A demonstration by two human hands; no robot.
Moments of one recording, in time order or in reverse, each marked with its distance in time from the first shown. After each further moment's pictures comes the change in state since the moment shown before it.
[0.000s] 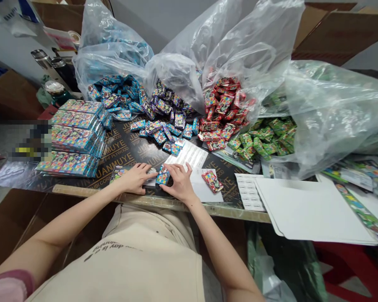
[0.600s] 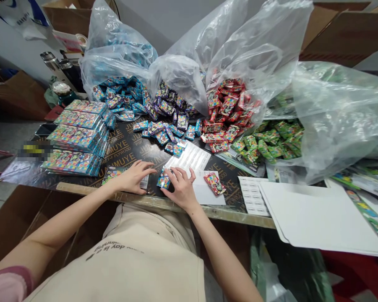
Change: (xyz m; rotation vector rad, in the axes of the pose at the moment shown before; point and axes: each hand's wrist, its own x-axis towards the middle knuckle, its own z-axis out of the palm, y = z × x) left_hand -0.013 -0.011 -0.007 -0.140 0.117 0.041; right_hand -0.013 -0.010 -0.002 -0.113 0.108 -0.044
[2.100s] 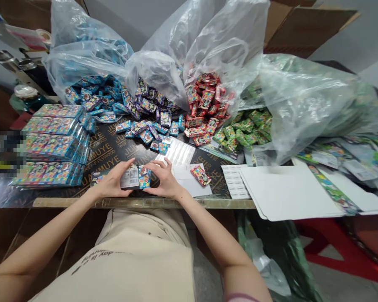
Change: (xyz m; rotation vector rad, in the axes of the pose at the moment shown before) left_hand -0.012 0.001 -0.006 -0.266 0.219 -0.022; right_hand 0.030 0.004 -0.004 0.324 -0.145 -0.101
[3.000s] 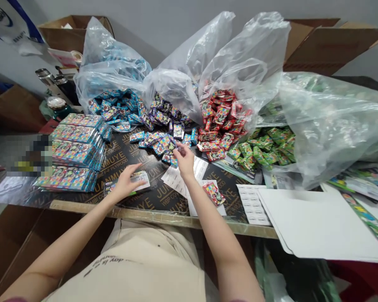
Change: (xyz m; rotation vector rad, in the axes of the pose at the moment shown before) left_hand 0.024 -0.014 0.014 -0.349 0.370 -0.458; right_hand 0.084 0.075 0.001 0.597 0.571 0.597
